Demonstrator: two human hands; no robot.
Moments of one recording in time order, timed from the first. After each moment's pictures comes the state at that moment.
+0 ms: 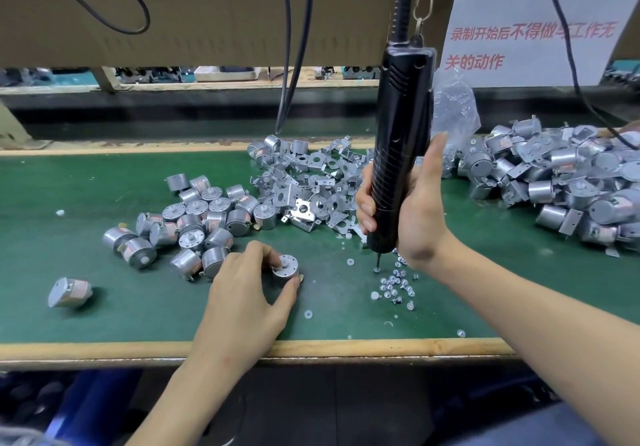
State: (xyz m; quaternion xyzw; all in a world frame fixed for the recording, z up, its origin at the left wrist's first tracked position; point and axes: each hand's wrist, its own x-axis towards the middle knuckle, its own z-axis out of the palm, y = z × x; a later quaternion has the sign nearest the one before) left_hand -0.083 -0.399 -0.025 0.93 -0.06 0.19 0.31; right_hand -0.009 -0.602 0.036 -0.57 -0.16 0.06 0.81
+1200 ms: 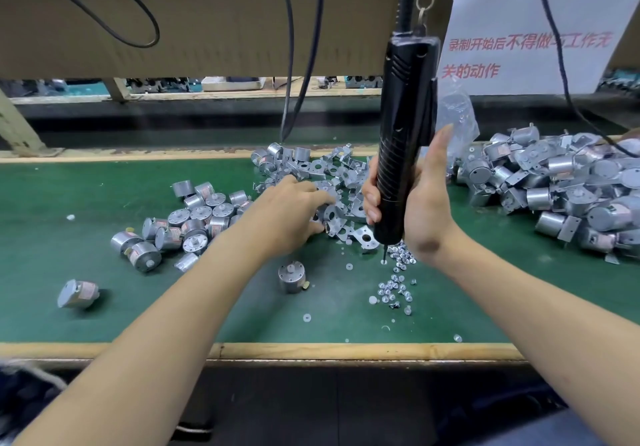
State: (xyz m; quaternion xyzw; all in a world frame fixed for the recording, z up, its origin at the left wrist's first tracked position) left_hand 0.030 -0.424 0.030 0.97 -0.25 0.06 0.01; right_hand -0.005 -0.609 0.050 -0.58 -0.17 0.02 0.80
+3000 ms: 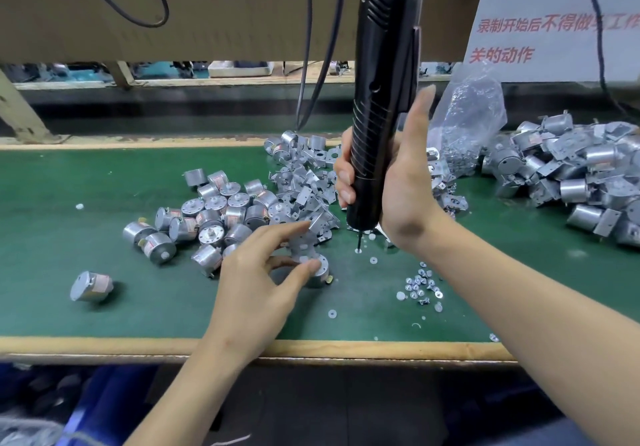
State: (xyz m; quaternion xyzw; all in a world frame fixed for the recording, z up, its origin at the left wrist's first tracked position) left_hand -0.072 -0.390 -0.017 0.82 -0.11 0.19 0.53; right_hand -0.004 -0.552 0.065 -0.56 -0.20 0.05 0.81
